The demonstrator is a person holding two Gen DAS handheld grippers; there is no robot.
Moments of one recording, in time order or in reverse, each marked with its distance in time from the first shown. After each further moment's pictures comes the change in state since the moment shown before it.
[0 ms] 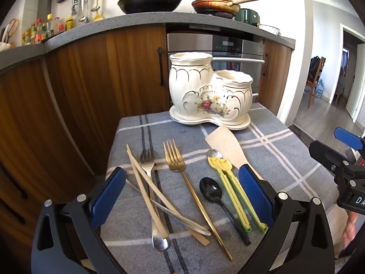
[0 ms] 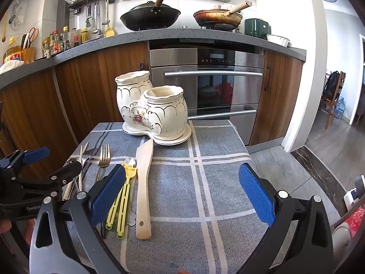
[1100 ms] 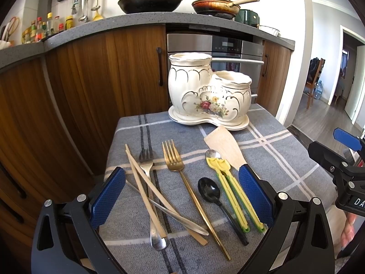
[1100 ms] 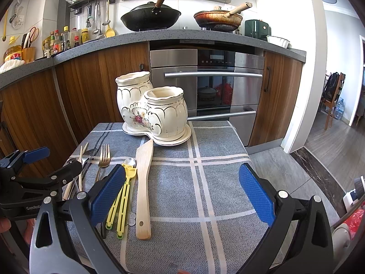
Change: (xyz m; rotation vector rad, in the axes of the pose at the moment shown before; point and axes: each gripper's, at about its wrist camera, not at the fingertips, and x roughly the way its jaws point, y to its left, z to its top) left arm -0.002 -0.001 0.001 -0.005 -0.002 -0.006; right arm -0.003 0.001 0.000 -0.001 0.000 0.000
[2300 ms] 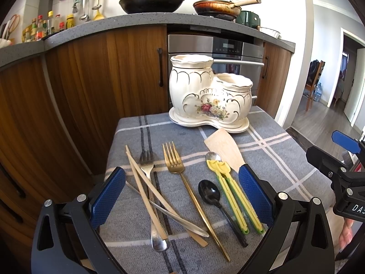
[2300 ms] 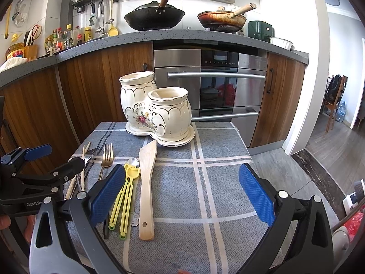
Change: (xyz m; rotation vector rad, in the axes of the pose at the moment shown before) left arm -0.002 0.004 0.003 -0.014 0.001 -0.011; right arm 0.002 0.005 0.002 -0.018 0.002 0.009
